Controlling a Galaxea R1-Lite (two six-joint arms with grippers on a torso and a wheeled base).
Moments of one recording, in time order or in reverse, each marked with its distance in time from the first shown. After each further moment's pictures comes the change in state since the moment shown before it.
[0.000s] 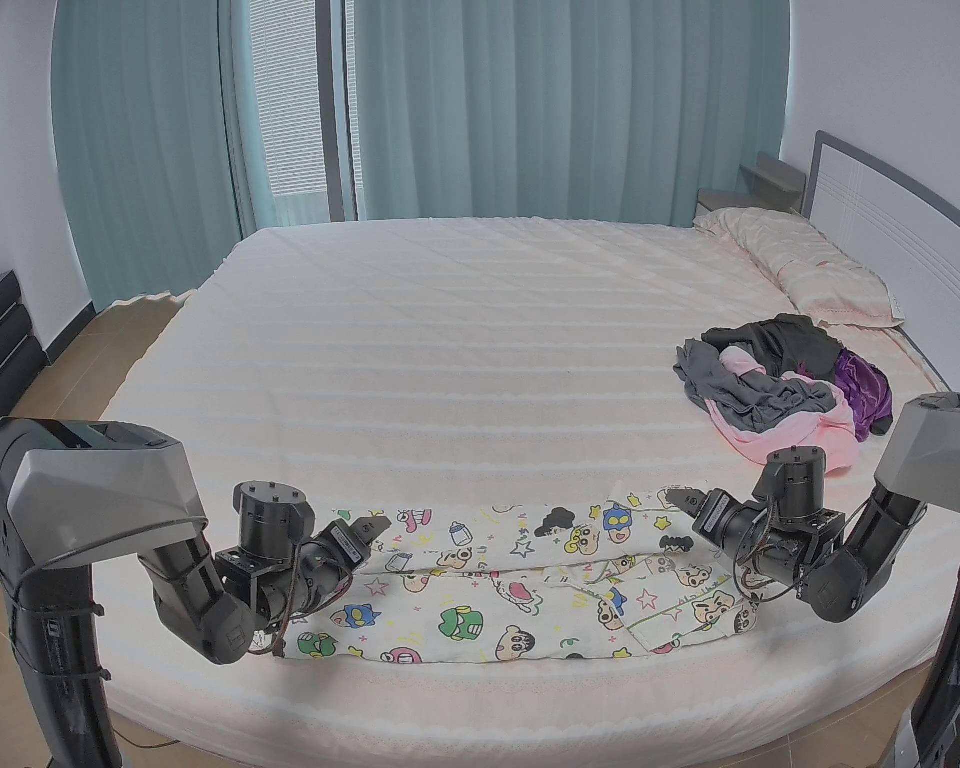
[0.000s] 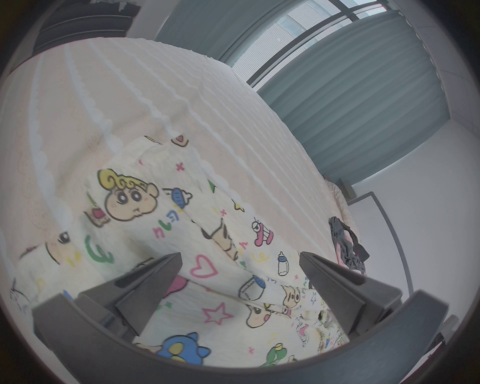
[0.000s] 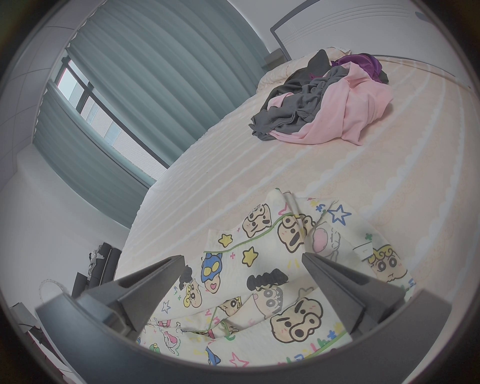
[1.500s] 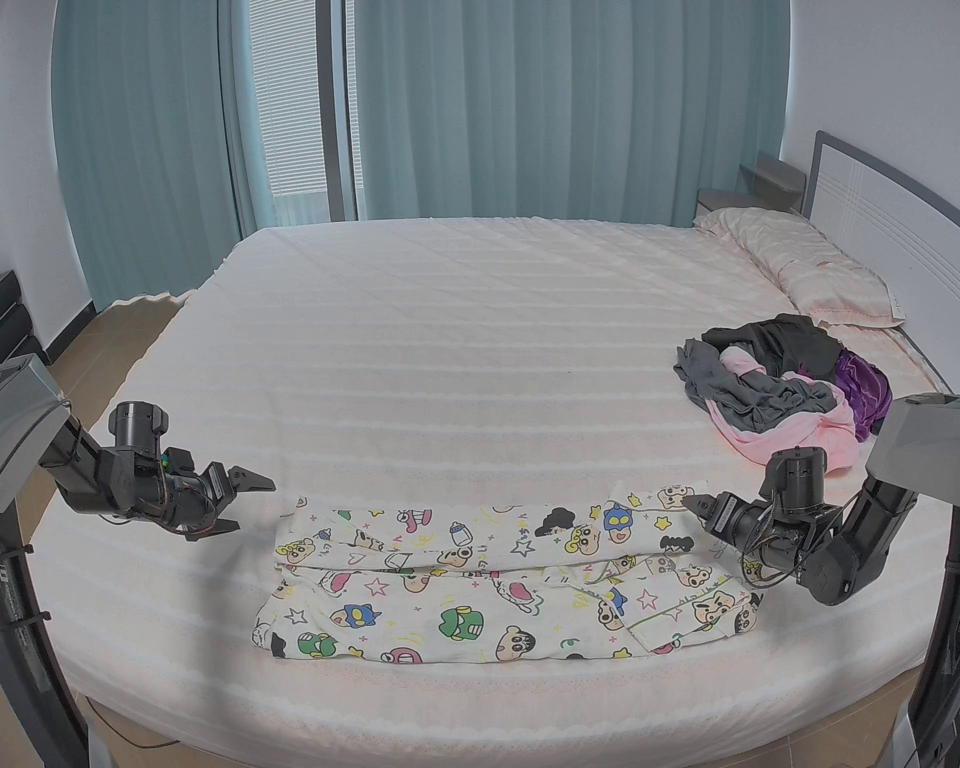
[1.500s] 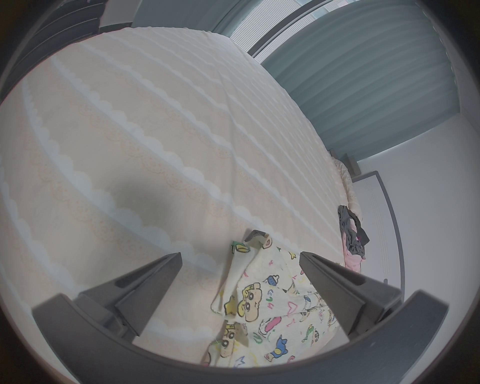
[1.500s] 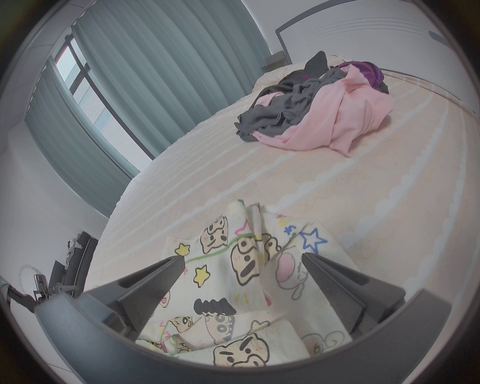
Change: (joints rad) left arm 0.546 -0.038 -0.460 0.815 -0.600 0.492; right arm -0.096 0.090 -0.074 0.044 0.009 -0.139
